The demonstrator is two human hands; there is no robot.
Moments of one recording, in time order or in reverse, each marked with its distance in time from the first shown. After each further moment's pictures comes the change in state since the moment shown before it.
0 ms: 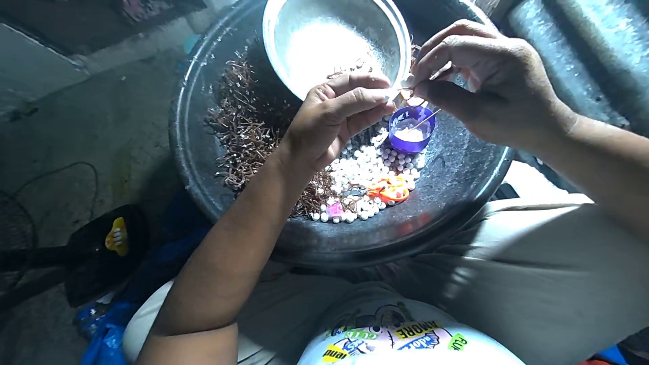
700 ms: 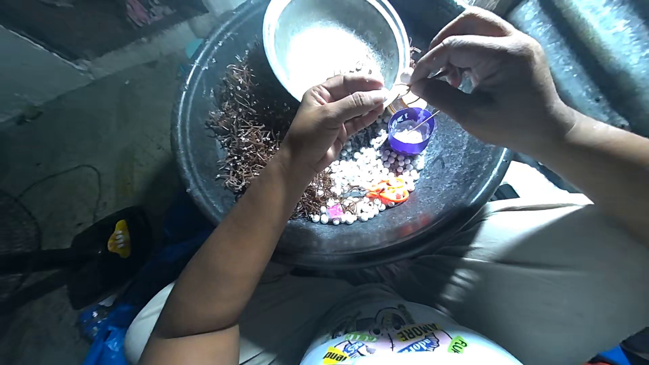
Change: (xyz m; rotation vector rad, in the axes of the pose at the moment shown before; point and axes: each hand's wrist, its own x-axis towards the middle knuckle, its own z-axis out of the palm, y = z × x) left_hand 0.002 -0.003 0.000 0.041 0.058 0.049; right_hand 0.002 -0.004 -0.001 -0.173 0.056 -0.042
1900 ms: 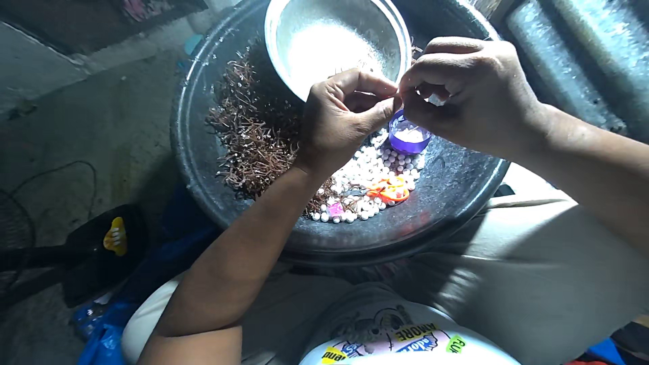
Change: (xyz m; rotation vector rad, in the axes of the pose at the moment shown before) left_hand -0.001 -0.014 0.008 0.452 0.024 0.443; right_hand 0.010 -0.016 0.011 -0.203 -0.083 -0.054
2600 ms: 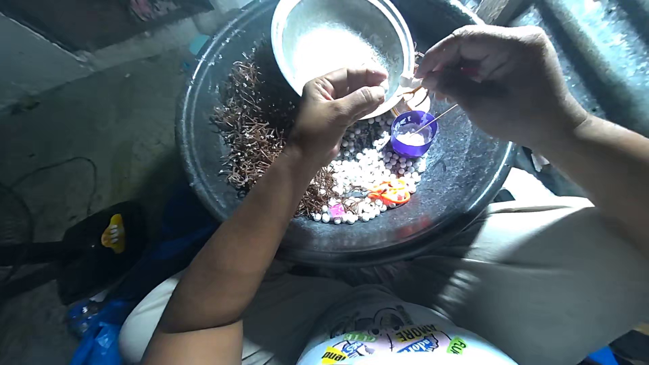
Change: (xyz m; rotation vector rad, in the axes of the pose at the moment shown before) left_hand 0.009 0.006 -0.013 -0.278 0.055 -0.321; right_hand -0.005 0.016 -0.013 0.332 0.025 0.134
